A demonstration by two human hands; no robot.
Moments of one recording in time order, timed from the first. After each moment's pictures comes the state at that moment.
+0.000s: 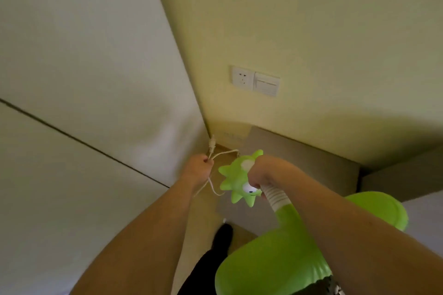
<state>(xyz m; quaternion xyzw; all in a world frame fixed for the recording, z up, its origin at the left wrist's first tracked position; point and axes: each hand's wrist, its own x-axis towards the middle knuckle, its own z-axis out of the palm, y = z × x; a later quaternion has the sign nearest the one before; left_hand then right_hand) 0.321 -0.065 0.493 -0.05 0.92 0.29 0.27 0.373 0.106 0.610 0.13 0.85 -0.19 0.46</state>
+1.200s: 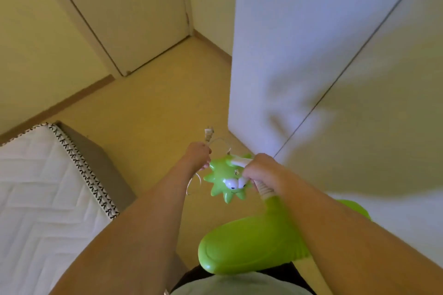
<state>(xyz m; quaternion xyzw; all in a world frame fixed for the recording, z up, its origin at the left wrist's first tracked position) 1.179 -0.497 0.514 -0.74 0.32 0.56 -0.20 1.007 -0.485 0.561 -0.51 0.72 0.10 0.46</state>
